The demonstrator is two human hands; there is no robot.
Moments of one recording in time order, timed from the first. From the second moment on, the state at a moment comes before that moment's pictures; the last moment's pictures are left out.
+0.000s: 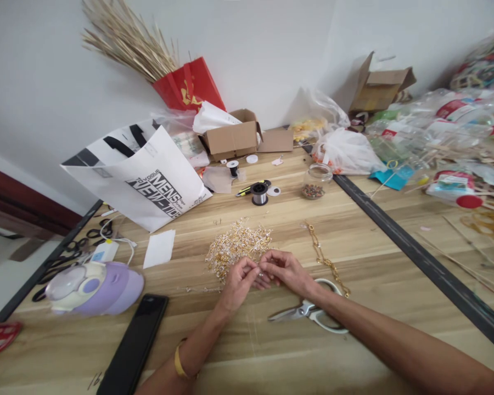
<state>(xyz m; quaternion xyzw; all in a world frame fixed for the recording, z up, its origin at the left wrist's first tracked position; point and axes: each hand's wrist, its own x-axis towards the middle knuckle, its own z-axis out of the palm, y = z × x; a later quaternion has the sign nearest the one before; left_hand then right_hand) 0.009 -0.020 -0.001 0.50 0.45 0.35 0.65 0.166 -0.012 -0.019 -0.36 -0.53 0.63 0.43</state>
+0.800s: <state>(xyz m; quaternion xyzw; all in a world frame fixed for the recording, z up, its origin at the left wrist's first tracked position) -0.002 -0.015 0.015 0.50 0.44 0.36 0.66 0.169 -0.021 -0.013 -0.39 -0.73 0.40 0.39</state>
